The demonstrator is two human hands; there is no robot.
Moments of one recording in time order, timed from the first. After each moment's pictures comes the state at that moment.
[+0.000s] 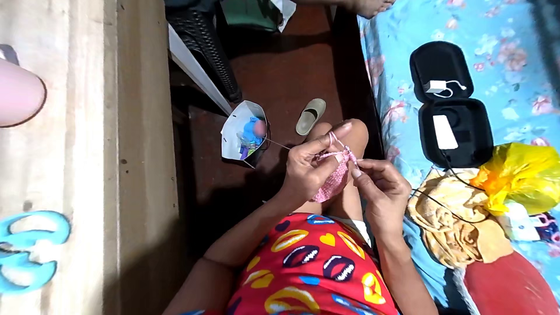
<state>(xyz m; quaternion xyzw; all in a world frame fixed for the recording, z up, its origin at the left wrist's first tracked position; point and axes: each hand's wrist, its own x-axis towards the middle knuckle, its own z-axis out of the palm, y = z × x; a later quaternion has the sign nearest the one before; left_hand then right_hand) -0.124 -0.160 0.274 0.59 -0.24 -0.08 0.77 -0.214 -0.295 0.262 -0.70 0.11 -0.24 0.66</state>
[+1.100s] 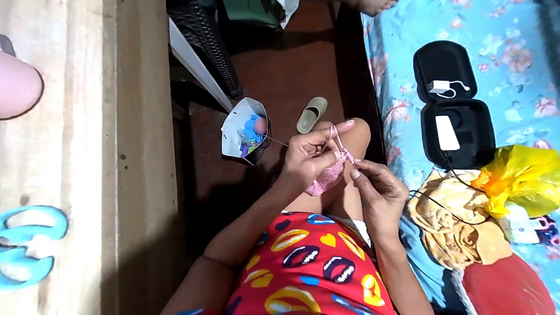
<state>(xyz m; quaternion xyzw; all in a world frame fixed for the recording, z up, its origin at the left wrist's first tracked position) -0.114 -0.152 0.281 0.58 -0.22 -0.18 0.77 -0.216 -0.293 0.253 -0.71 0.09 -0.24 0.66</state>
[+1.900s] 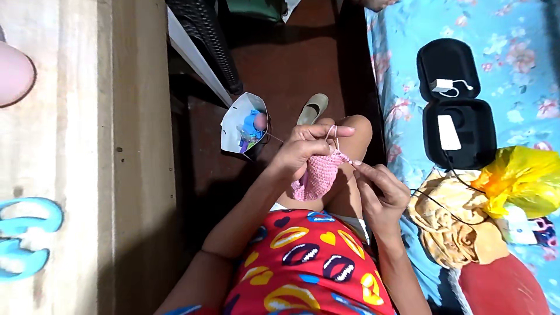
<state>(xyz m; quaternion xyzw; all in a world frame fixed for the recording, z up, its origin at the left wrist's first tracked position) -0.091 -0.149 0.277 0.49 -0.12 -0.34 0.79 -0.218 -0.310 0.237 -0.82 -0.02 -0.31 0.48</state>
